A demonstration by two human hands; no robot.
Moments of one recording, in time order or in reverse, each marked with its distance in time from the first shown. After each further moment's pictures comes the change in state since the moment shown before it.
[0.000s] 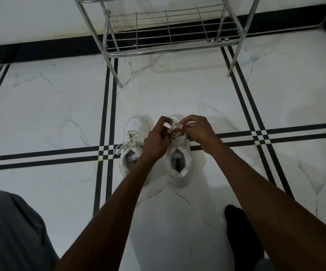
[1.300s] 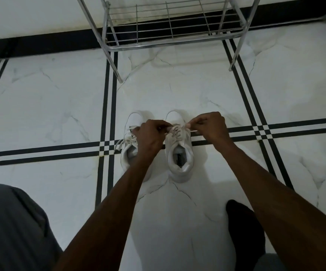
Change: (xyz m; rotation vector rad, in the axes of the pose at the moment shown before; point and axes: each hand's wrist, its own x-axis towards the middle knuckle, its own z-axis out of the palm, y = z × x) left_hand 0.009 -0.012 -0.006 0.308 0.182 -0.052; right_hand -0.004 0.017 -0.026 -0.212 0.120 -0.185
